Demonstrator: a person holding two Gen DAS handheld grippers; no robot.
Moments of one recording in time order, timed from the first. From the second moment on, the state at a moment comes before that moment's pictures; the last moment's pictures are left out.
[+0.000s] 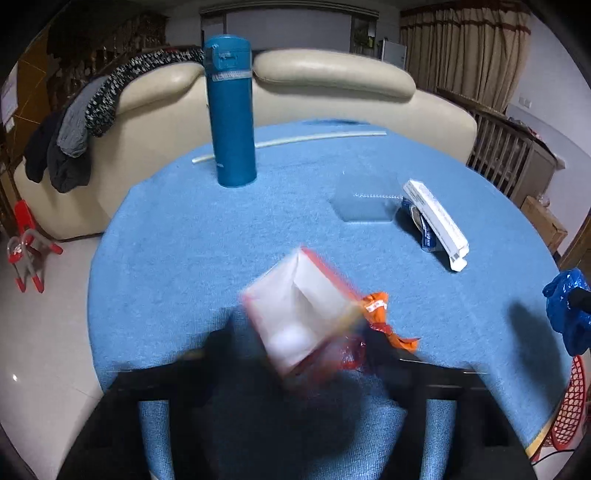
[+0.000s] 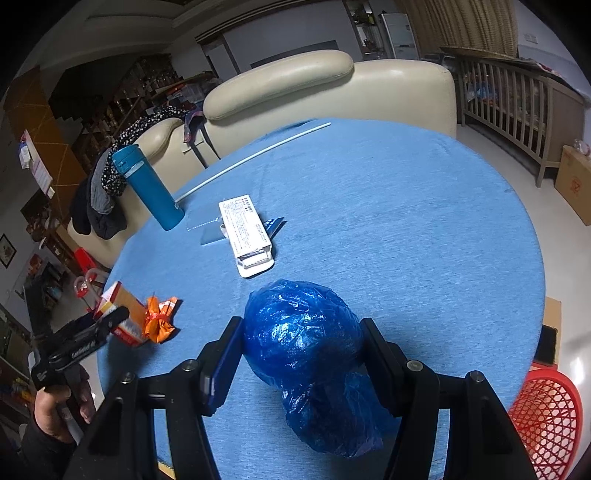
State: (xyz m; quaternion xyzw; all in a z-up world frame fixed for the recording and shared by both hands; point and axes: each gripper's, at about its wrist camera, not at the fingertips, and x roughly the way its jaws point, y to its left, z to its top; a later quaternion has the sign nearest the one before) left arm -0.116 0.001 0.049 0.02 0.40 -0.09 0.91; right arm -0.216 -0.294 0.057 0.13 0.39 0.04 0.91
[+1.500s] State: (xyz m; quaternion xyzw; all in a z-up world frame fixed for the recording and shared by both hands) left arm -0.256 -0.278 0.121 0.15 0.30 -0.43 0.84; right arm -0.385 -0.473 0.052 0.22 0.35 -0.16 0.90
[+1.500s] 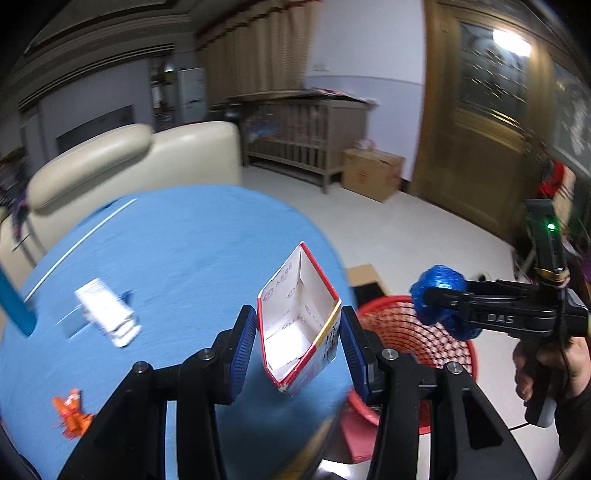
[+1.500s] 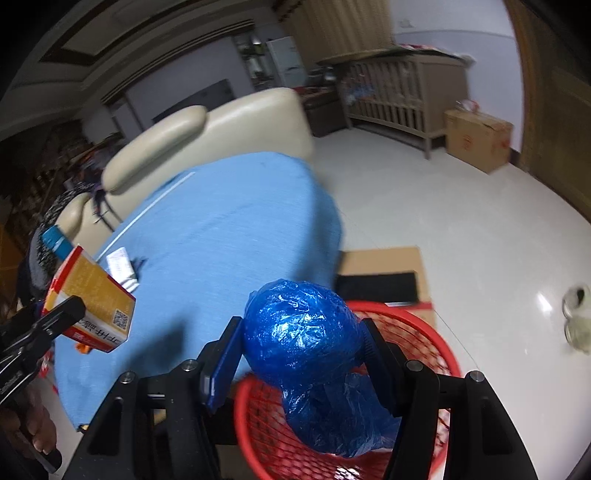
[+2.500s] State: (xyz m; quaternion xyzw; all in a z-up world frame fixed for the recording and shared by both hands) left arm -0.317 -0.380 0.073 0.24 0.35 -0.52 0.74; right arm -0.443 -0.534 -0.013 0.35 0.35 -0.21 0.84
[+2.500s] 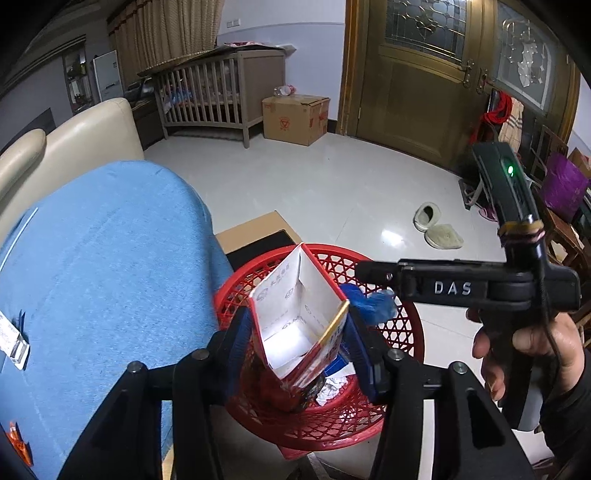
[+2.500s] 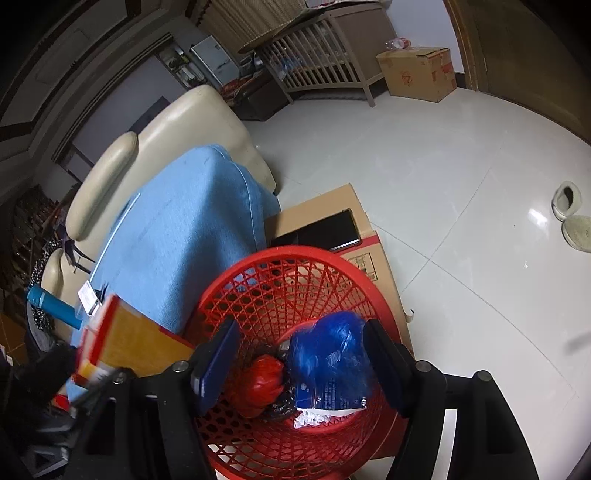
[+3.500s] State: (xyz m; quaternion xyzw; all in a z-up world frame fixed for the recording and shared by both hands) left arm -0.206 -0.197 0.099 0.11 0.36 -0.36 0.86; right arm -0.387 -0.472 0.027 0.29 0.37 -0.17 0.87
